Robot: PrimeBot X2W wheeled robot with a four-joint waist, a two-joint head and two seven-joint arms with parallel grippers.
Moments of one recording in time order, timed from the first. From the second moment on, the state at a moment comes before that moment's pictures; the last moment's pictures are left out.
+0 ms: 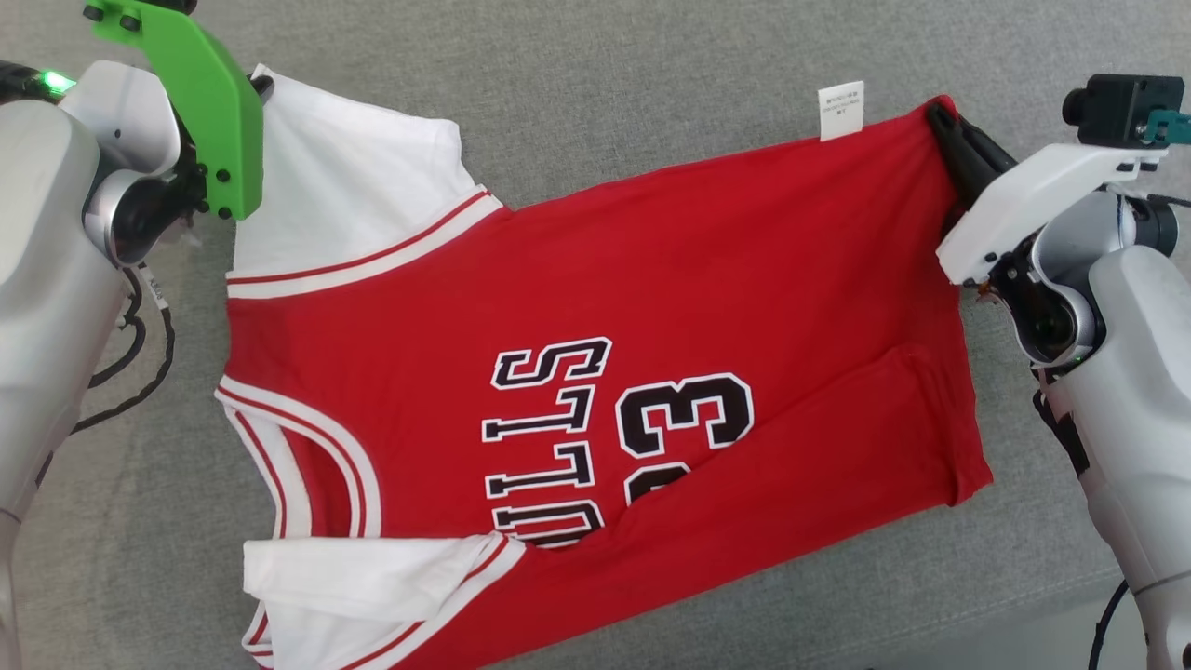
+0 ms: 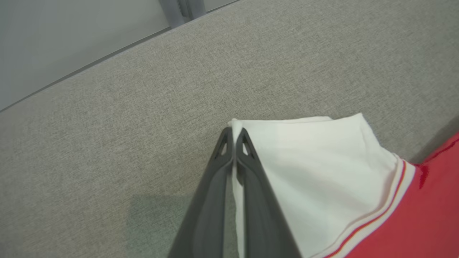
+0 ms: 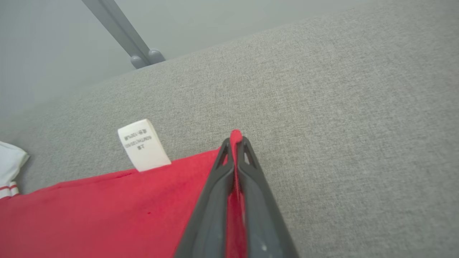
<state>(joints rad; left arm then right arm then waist) -1.21 0.47 -0.87 0.75 -0.92 -0.13 0.51 -0.76 -0.29 0.22 0.56 0.65 0.13 0.13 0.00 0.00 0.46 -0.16</state>
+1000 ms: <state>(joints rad) -1.01 0.63 -1.04 0.45 -1.28 -0.13 0.80 -0.63 -0.44 0.37 0.69 0.69 0.13 0.15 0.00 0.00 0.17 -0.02</state>
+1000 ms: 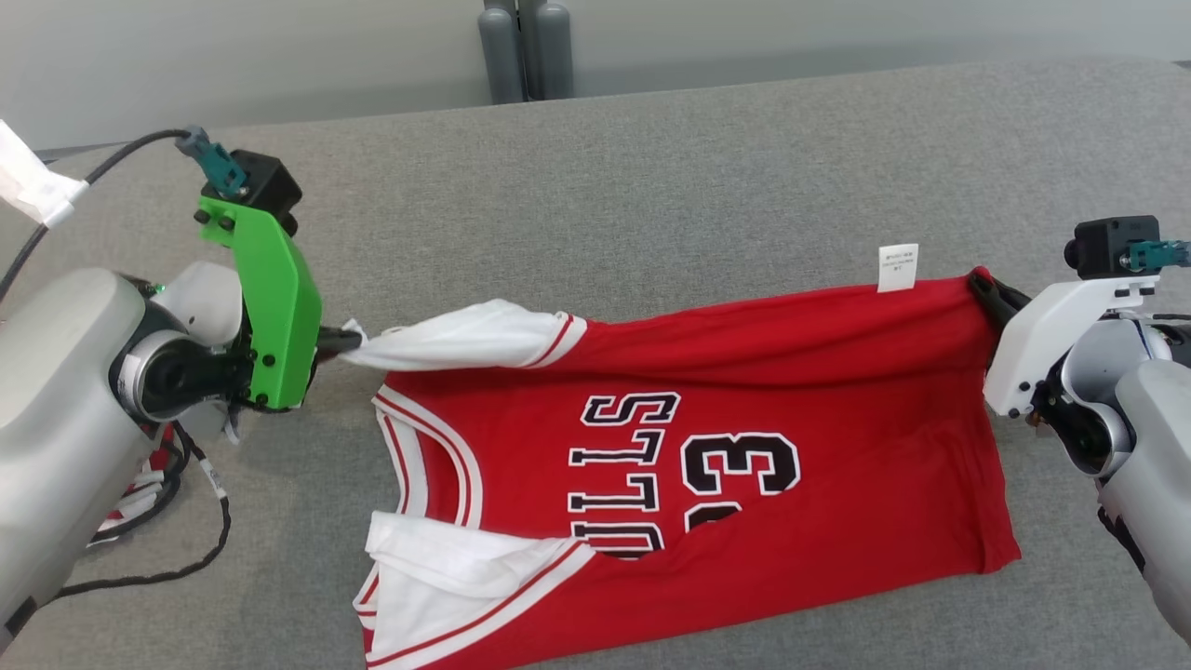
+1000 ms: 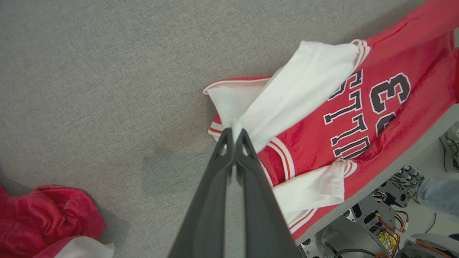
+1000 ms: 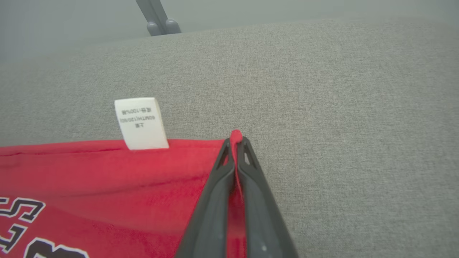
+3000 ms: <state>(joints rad) -0.79 0.72 -1.09 0.12 -1.41 0.00 0.94 -0.72 -0.81 0.95 0.48 1.24 0.13 0.33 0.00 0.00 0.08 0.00</state>
